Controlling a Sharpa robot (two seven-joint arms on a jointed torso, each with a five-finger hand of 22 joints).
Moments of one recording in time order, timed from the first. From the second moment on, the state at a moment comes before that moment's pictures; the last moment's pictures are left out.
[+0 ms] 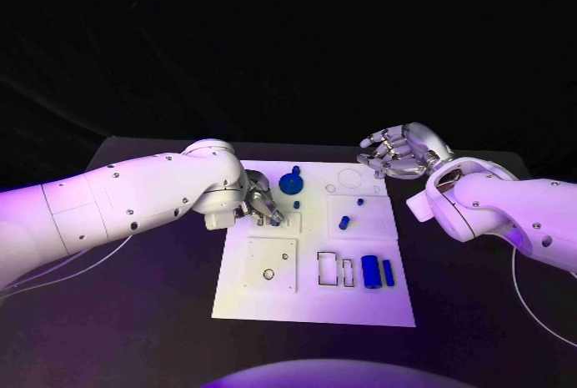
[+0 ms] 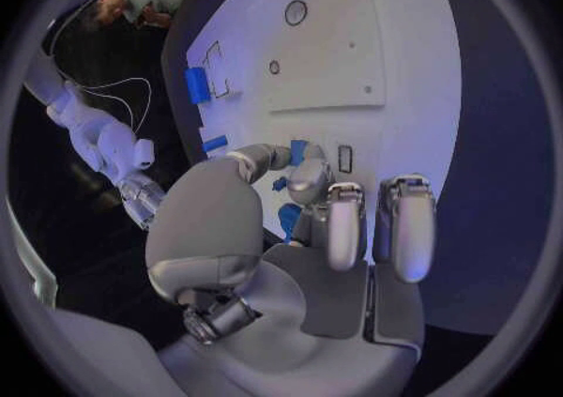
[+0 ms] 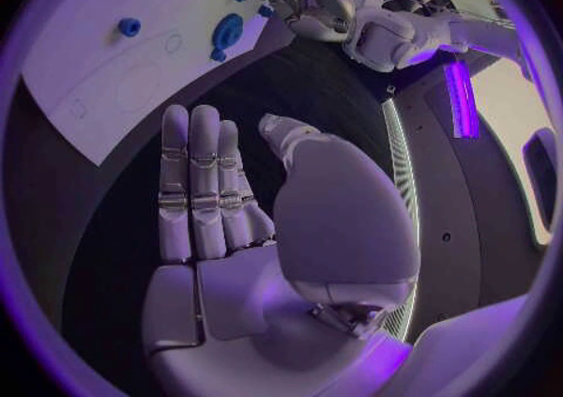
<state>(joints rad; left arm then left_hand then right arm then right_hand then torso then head) 1.33 -0.60 -0.10 1.39 -0.91 0.25 -0.67 1.07 -0.16 0.59 0.19 0.67 0.81 0.04 0.81 0.89 1.39 -0.04 1.12 1.04 1.46 -0.09 1.57 1.31 0.03 1.47 0.02 1.53 1.31 1.30 -0.93 -0.15 1.61 -0.74 -0.62 0.04 1.31 -0.26 0.43 0.25 0.25 0.86 0.15 0.20 0.47 1.09 0.08 0.56 0.49 1.29 0.01 0.56 0.69 0.18 1.09 0.12 0.38 0.79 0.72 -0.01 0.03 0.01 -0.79</state>
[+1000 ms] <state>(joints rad) 1.33 -0.59 -0.09 1.38 -0.89 0.25 -0.68 1.07 -0.15 0.59 0.19 0.70 0.82 0.04 0.78 0.88 1.39 -0.04 1.12 1.04 1.46 -0.09 1.57 1.31 0.03 1.47 0.02 1.53 1.31 1.30 -0.93 -0.15 1.61 -0.74 -0.61 0.04 1.31 -0.26 0.43 0.25 0.25 0.86 0.15 0.20 0.47 1.09 0.08 0.56 0.49 1.29 0.01 0.56 0.69 0.18 1.10 0.12 0.38 0.79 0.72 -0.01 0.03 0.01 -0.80</state>
